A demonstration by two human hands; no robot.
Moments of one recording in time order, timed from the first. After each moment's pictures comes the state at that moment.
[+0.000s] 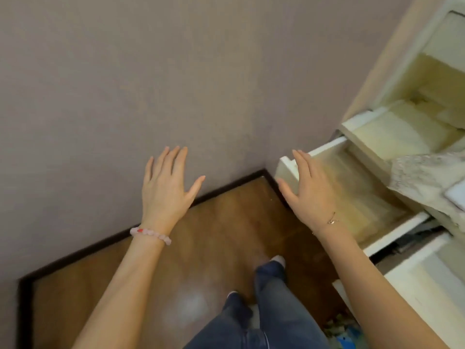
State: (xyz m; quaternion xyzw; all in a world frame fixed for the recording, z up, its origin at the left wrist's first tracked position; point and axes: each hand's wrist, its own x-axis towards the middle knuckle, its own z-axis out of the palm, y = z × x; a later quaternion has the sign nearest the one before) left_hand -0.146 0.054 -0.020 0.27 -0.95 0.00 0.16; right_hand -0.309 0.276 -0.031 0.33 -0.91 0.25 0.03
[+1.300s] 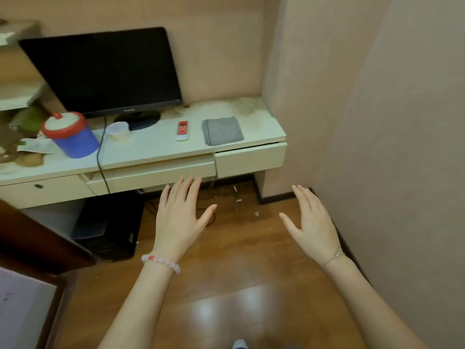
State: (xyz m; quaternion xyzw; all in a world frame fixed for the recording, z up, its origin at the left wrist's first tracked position) left_hand 0.350 0.253 0.014 0.91 -0.38 0.14 0.11; right_hand 0.171 0.046 -0.013 0.93 -0.27 0.18 -0.17
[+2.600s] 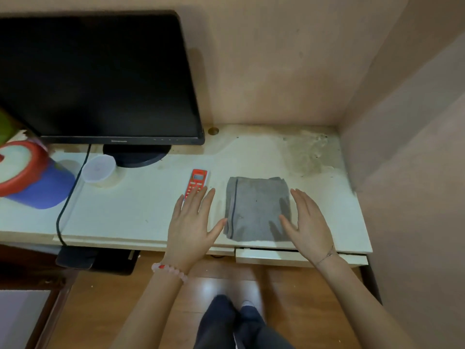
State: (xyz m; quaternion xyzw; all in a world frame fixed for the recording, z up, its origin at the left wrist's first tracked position) left_hand 0.711 0.032 -0.051 0.95 -0.28 0.01 0.09; right_hand 0.612 -0.203 -0.071 0.95 -0.19 0.04 -0.26
